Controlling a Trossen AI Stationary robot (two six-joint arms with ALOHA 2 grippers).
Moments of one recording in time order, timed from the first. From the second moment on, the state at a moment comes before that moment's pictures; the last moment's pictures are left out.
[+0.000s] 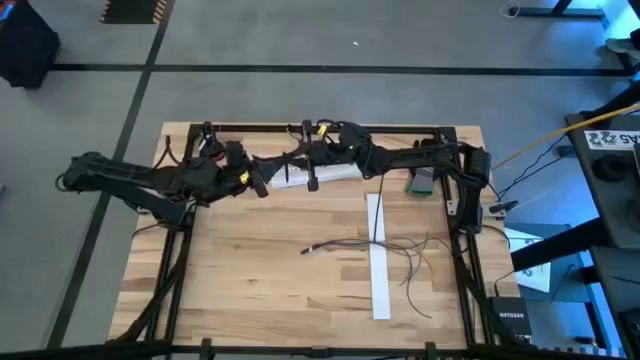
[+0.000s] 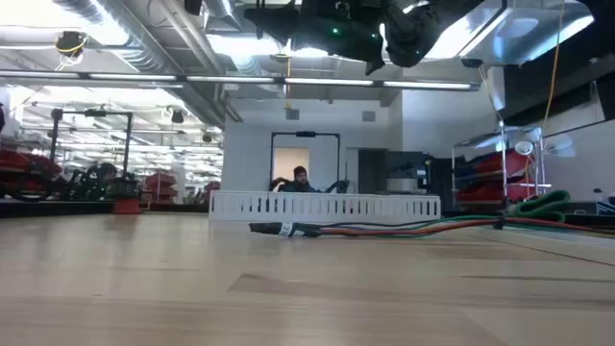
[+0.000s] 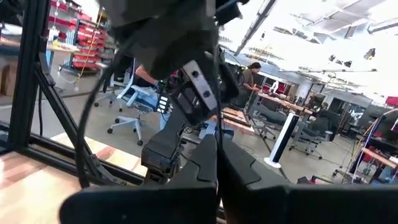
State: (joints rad) left arm -0.14 1.04 0.93 0.14 -0.66 -0.70; right arm -0.26 1.90 1.29 0.79 -0.48 -0.28
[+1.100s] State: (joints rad) left arm -0.16 1.05 0.92 0.20 -0.64 -0.65; right arm -0.25 1.90 1.29 0.79 -0.45 -0.29
